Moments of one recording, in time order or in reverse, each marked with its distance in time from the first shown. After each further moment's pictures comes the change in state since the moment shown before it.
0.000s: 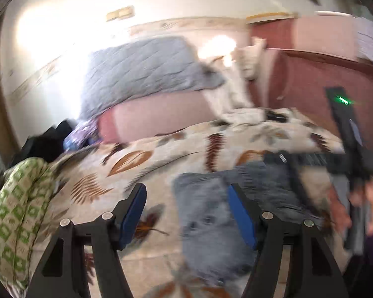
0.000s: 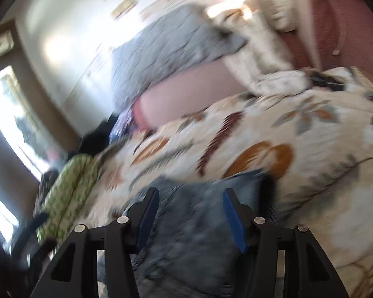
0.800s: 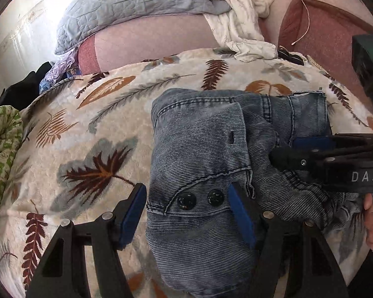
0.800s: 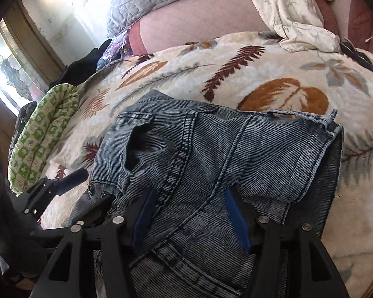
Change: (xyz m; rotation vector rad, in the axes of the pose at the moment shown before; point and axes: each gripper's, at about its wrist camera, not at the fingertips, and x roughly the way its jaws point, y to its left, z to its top) left arm 0.099 -0.020 -0.074 -0.030 0.323 -0.056; right arm 0.073 0.005 -0.045 -0.122 0.341 -0.089
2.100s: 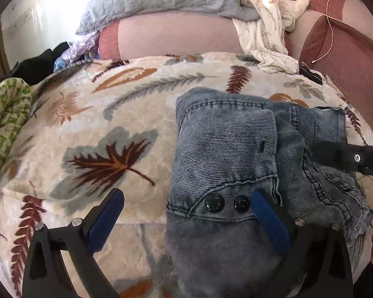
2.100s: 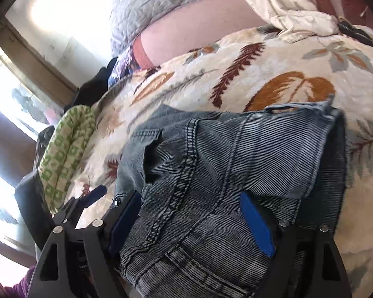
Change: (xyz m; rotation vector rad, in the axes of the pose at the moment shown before) left arm 0.002 0.026 -0.002 -0.136 -0.016 0.025; right arm -0.014 -0.010 0.004 0.122 -0.046 0.140
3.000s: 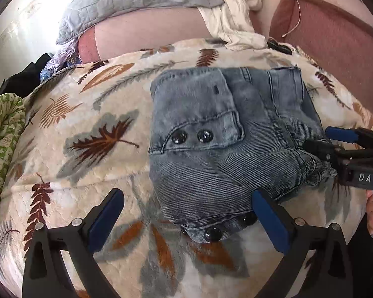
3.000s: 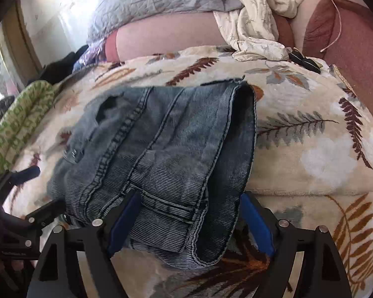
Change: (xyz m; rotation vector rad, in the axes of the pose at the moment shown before) left arm -0.036 -0.021 -0.038 0.150 0.081 -0.057; right arm -0.044 0.007 -0.067 -0.150 -0.057 -0.393
